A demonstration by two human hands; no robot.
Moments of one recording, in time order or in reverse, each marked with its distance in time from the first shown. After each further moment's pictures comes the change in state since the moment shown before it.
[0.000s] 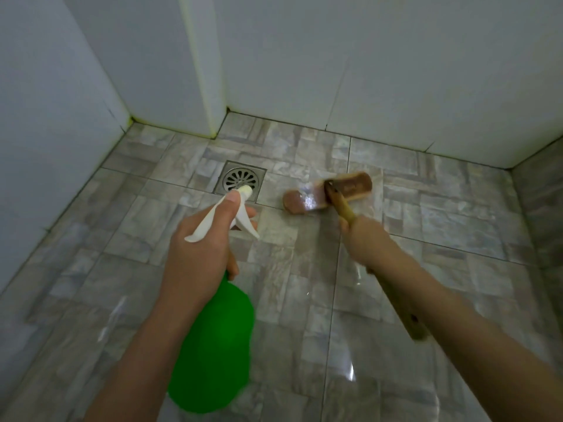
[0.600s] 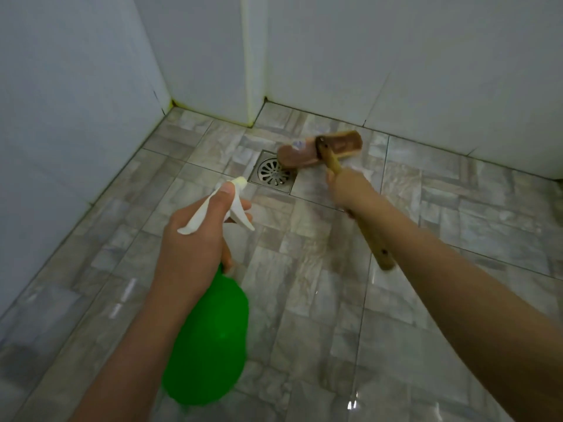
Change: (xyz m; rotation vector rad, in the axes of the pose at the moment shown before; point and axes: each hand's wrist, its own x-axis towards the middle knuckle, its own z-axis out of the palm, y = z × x) left_hand -0.002 -0.014 -0.050 0.008 0.094 -0.022; right_hand 0.051 -0.097 0.011 -0.063 0.019 -0.181
